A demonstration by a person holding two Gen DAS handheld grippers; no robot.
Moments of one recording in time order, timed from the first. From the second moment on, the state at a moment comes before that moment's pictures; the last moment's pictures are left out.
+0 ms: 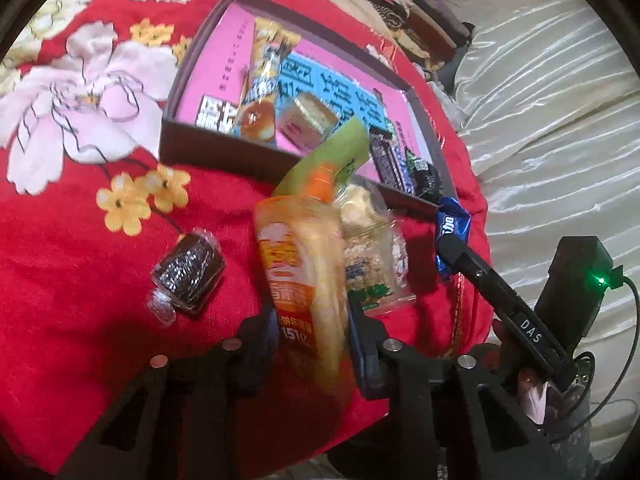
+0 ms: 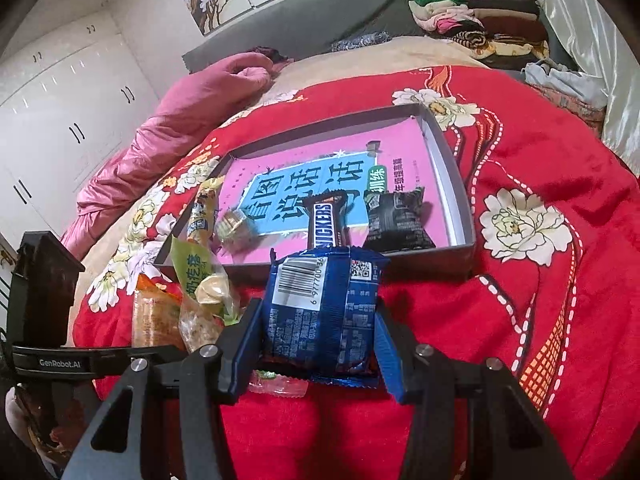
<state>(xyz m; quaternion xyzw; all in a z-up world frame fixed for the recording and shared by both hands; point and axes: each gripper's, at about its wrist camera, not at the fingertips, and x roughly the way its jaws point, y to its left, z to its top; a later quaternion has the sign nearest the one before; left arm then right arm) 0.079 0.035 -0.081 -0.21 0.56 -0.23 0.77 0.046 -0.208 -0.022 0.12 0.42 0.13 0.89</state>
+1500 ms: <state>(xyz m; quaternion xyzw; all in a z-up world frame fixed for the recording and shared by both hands) 0.110 0.072 -0.018 -0.17 0.46 -0.16 0.86 0.047 -0.214 0.005 0.12 0.35 0.14 0.92</state>
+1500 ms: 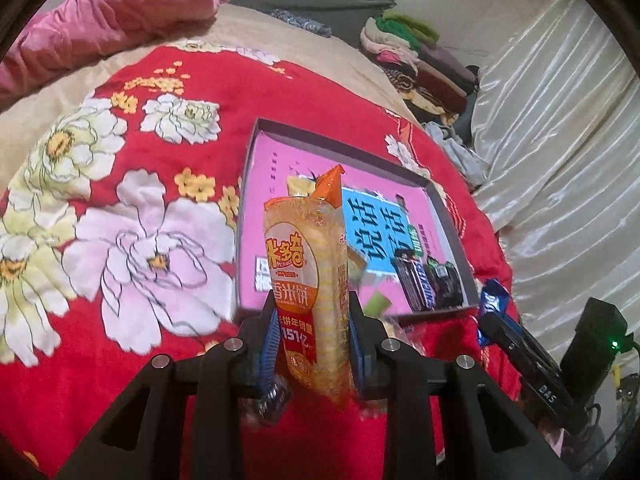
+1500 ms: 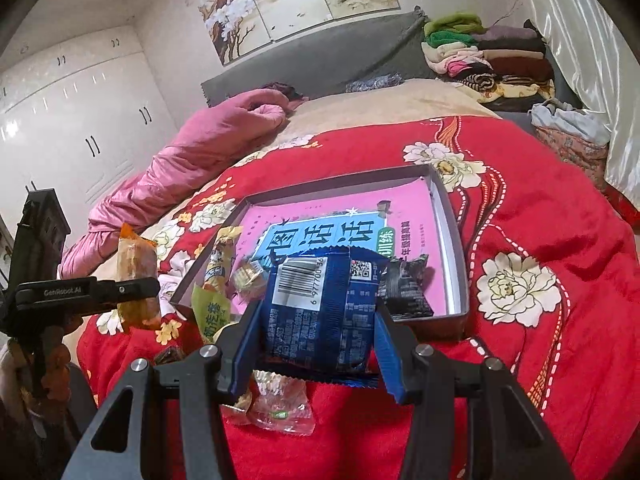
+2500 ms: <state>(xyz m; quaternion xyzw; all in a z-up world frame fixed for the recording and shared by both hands) 0.167 0.056 -0.049 -0.13 0.48 -0.12 0.86 0.061 -0.233 0.007 0.15 0.34 0.11 0.92</state>
